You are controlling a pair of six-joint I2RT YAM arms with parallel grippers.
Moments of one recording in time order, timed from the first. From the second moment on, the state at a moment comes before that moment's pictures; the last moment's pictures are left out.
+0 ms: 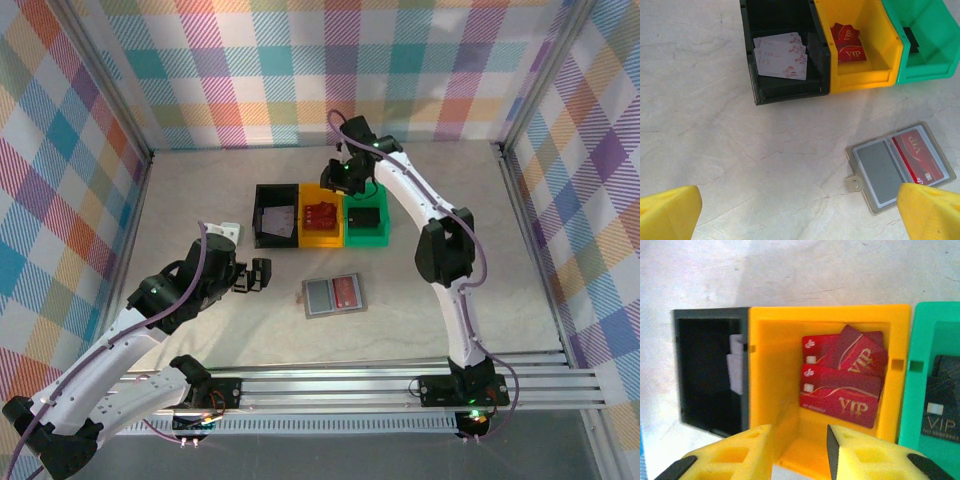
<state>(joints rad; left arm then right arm) -0.65 0.84 0.92 -0.84 -0.28 -0.40 0.48 2.28 2.25 -0.99 -0.32 0.54</state>
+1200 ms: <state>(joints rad) -0.90 1.27 1.01 -0.76 -0.06 -0.74 0.48 1.42 0.86 -0.51 -0.46 0.57</state>
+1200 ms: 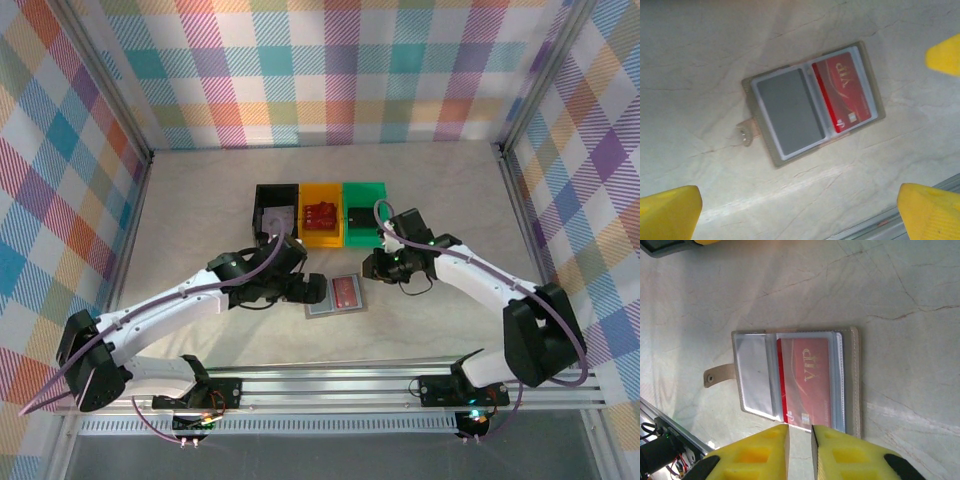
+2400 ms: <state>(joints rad) -0.93 1.61 0.99 -0.49 -0.02 -0.98 0.48 1.57 0.75 -0.31 -0.46 0.62</state>
